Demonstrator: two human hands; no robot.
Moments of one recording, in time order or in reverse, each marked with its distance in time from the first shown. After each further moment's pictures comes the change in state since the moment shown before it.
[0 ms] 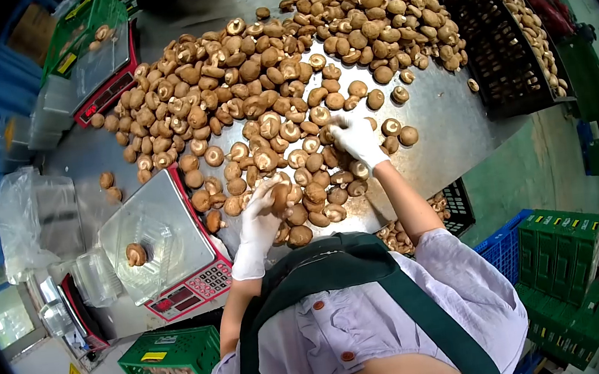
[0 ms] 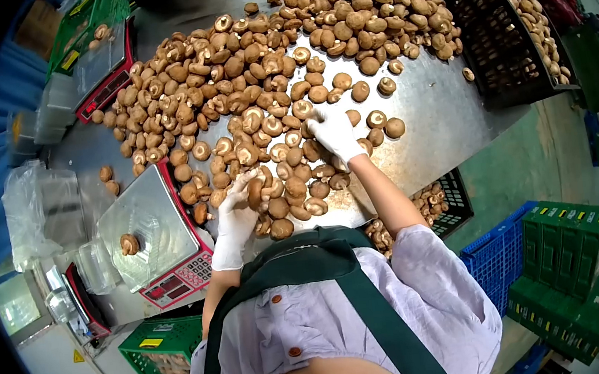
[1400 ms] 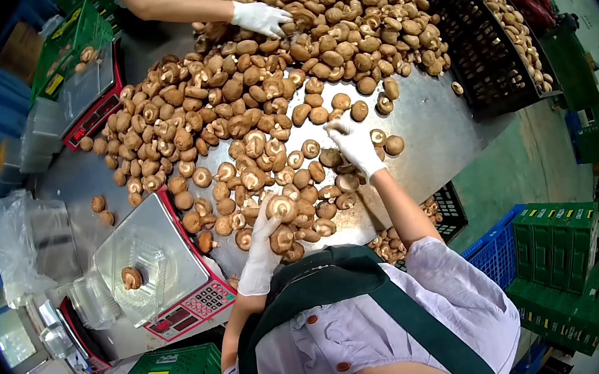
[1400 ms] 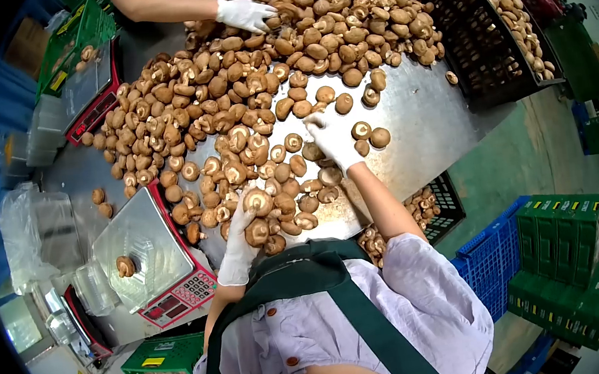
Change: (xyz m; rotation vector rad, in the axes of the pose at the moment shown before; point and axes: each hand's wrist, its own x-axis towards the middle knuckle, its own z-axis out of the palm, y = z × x) left_hand 0.011 -0.029 0.004 -0.077 -0.098 -0.012; right_hand 0.005 0.013 -0.021 0.091 0.085 0.042
